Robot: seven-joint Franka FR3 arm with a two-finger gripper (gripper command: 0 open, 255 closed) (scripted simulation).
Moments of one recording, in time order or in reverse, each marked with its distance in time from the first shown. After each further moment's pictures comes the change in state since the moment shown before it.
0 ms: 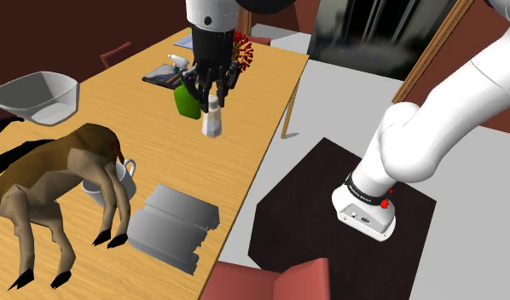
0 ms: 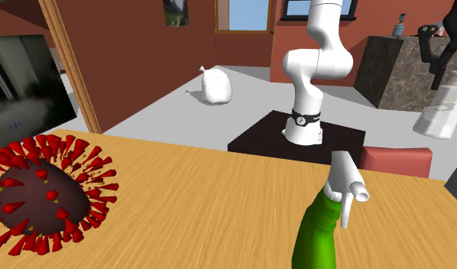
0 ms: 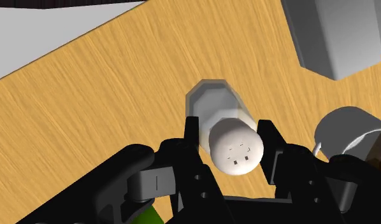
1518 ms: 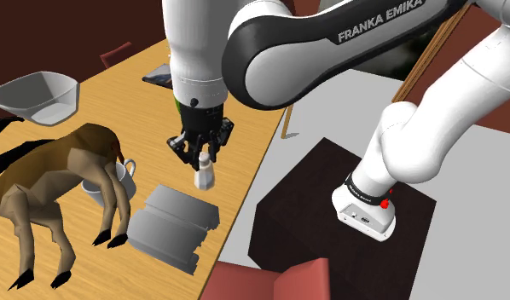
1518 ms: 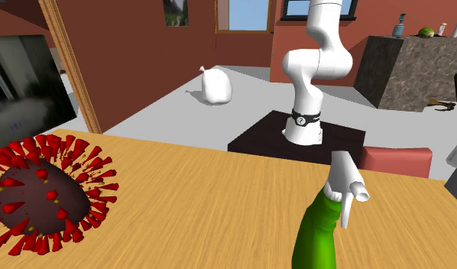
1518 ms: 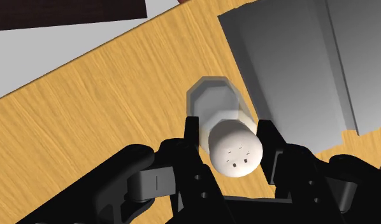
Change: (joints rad) arm 0.076 0.067 0.157 -0.125 0.011 0.210 0.206
